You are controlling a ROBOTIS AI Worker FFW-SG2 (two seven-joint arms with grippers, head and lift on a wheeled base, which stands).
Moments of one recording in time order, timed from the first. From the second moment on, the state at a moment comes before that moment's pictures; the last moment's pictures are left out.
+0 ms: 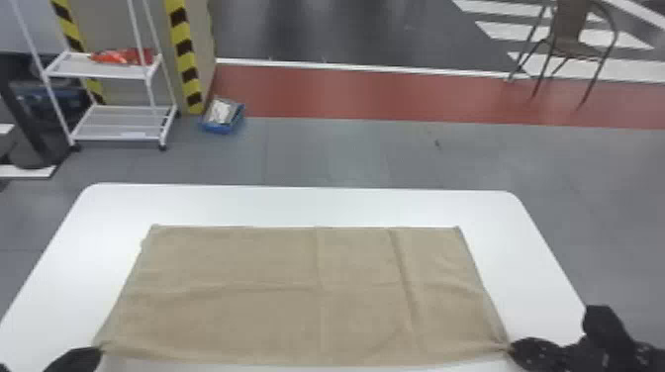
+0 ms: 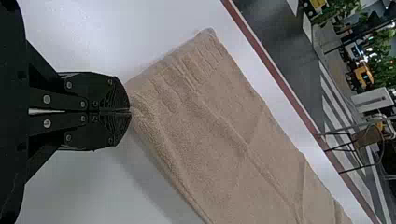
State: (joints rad) left arm 0.44 0.38 0.23 -1.48 -0.27 -0.18 -0.59; right arm 0.13 -0.37 -0.48 -1.16 0.49 -0.17 1.15
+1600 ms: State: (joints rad) left arm 0.49 0.35 0.25 -1.76 -0.30 0.07 -0.61; right arm 0.07 -0.35 -0.68 -1.34 0.41 -0.02 1.27
